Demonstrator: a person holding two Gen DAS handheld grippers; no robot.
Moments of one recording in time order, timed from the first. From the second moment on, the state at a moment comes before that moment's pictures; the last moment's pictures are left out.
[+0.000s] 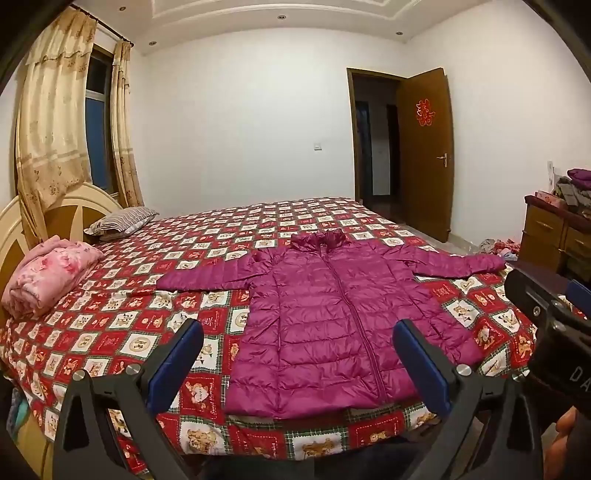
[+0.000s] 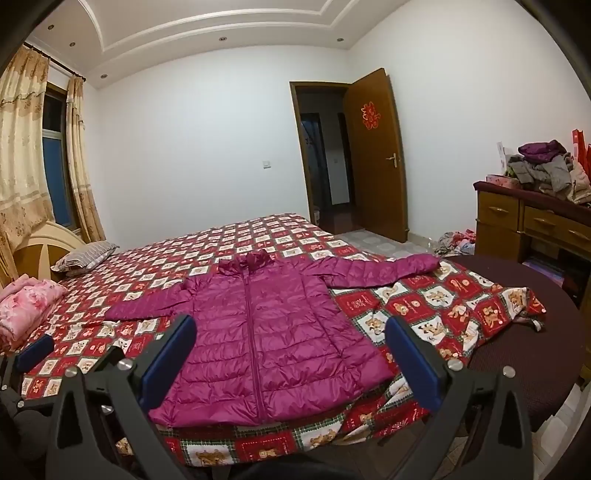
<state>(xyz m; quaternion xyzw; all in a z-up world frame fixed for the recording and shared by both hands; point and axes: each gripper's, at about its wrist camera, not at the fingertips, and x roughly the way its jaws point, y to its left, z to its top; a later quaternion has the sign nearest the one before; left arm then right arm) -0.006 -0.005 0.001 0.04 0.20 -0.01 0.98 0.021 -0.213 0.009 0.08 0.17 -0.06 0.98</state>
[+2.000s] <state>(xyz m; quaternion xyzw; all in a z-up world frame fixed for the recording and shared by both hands) -0.007 -0.003 0.001 0.03 0.20 -0.01 0.98 0.022 -0.210 0.008 0.07 0.17 -0.05 0.98</state>
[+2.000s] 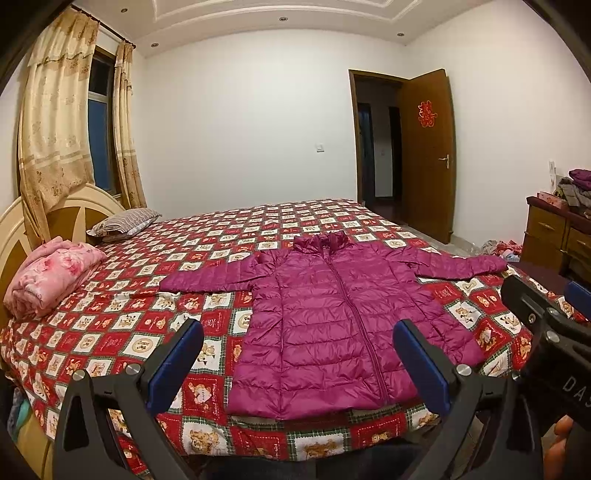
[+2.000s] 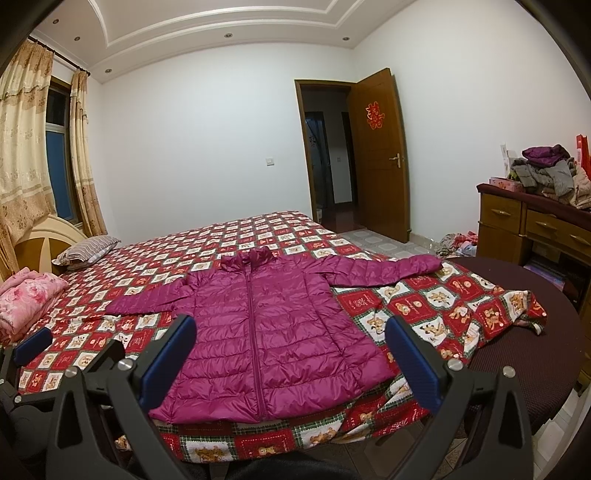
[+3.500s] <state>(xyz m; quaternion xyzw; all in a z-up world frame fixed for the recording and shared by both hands) 0.171 0.017 -0.053 0.04 0.32 0.01 0.95 0.163 -0.240 -0.019 0.08 0.26 -0.05 0.96</state>
